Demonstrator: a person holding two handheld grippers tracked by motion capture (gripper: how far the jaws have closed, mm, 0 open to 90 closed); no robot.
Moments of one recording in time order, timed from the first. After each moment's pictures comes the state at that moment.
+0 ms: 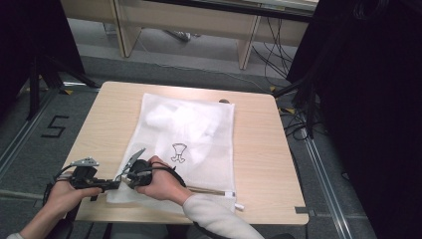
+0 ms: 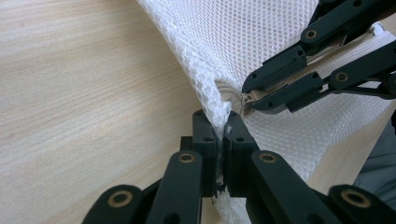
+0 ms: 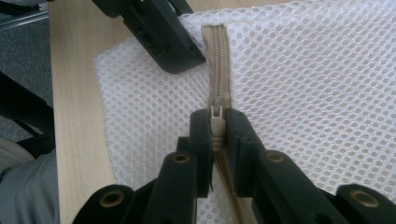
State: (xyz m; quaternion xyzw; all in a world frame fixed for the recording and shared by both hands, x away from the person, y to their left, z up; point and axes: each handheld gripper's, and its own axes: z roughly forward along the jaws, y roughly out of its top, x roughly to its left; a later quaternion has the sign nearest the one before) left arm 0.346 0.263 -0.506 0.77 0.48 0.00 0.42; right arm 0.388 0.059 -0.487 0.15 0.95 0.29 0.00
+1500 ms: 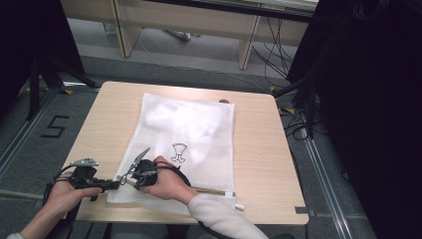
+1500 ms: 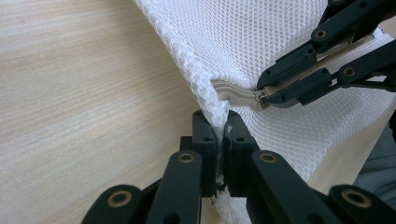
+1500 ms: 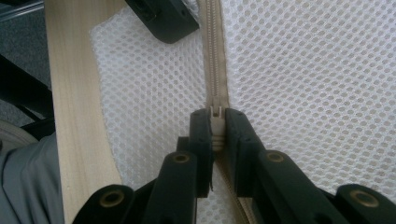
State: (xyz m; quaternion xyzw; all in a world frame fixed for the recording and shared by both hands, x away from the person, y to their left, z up) left arm 0.347 0.264 -0.506 0.77 0.48 0.00 0.42; right arm 0.391 0.046 -0.487 0.15 0.95 0.27 -0.01
